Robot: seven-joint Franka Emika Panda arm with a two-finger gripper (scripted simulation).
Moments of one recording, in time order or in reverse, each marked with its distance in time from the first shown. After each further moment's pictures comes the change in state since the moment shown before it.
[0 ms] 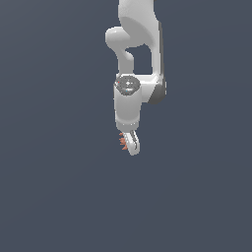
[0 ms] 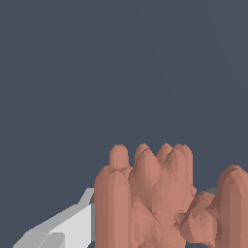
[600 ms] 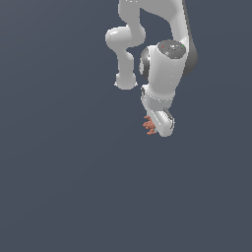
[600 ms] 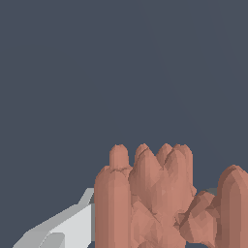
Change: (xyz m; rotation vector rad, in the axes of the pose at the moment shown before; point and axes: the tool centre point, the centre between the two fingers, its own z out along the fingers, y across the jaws) arm -0.109 -0.004 -0.081 0.001 0.001 -0.002
